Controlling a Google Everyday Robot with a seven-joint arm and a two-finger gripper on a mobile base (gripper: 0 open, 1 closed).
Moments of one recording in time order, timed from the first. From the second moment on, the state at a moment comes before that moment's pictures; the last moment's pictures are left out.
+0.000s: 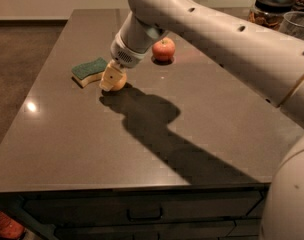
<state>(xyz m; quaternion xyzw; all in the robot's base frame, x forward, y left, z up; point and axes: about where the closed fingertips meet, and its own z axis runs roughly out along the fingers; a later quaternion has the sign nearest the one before) 0.643 0.089 0.871 -0.57 0.76 0.13 0.28</state>
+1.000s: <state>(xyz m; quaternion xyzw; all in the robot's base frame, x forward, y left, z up) 0.653 0.096 0.867 -0.56 0.77 0.13 0.28</state>
